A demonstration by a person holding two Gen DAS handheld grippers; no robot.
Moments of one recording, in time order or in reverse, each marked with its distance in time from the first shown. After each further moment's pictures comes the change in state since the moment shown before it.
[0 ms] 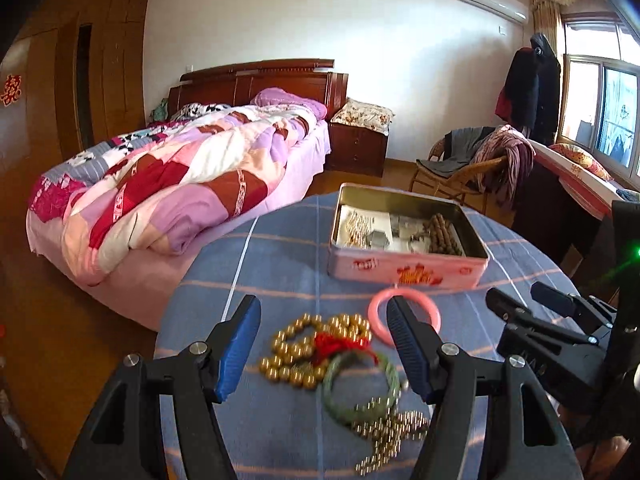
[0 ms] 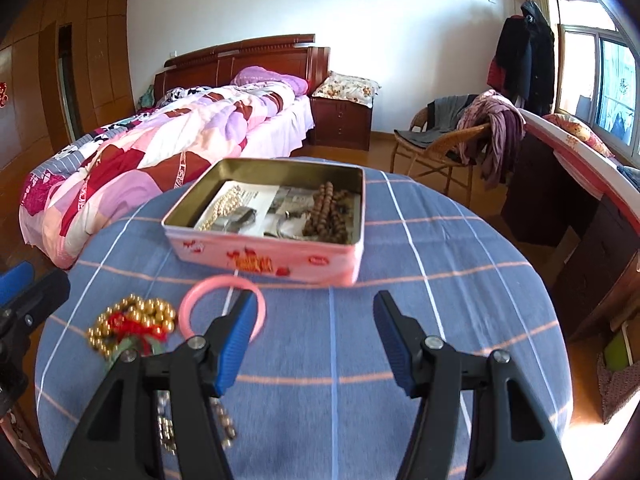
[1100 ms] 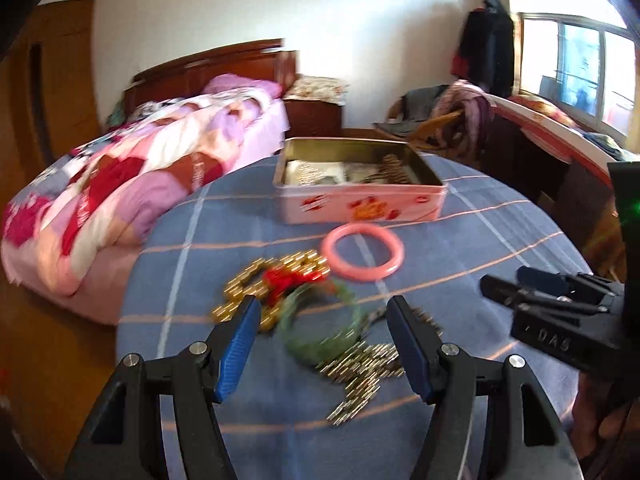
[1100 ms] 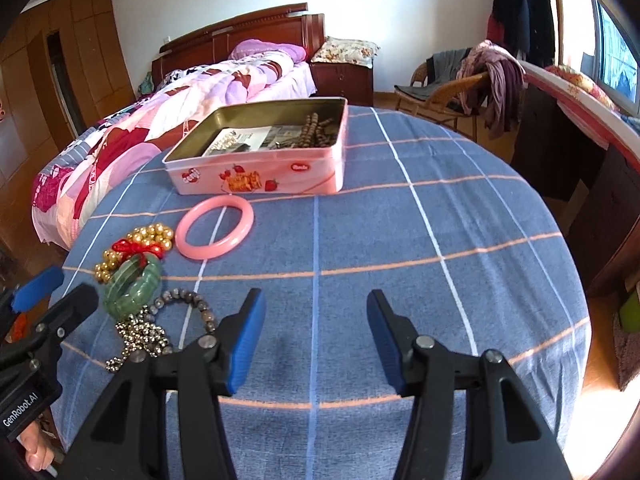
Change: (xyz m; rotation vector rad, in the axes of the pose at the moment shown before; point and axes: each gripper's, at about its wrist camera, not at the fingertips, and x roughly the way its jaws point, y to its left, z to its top) left arm 0.007 -0.024 -0.038 0.165 0.080 -0.139; right arm -0.010 -0.026 -0.052 0.092 0.121 0.078
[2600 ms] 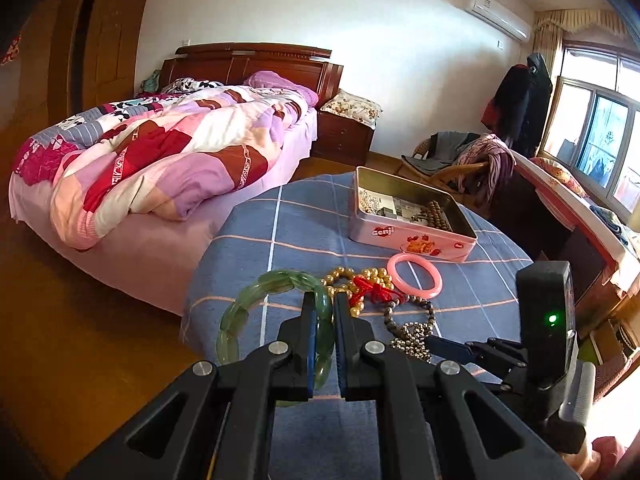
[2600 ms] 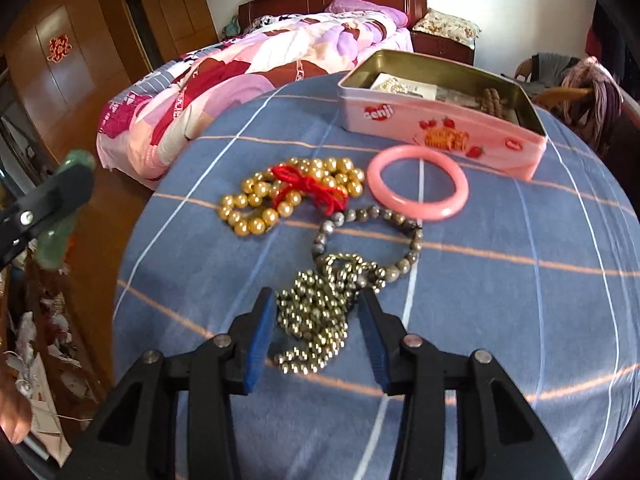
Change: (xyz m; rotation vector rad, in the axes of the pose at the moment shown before) left arm -0.056 0.088 -0.004 -0.236 -0.055 0.010; right arm 0.029 0.127 -0.014 -0.255 0.149 0.204
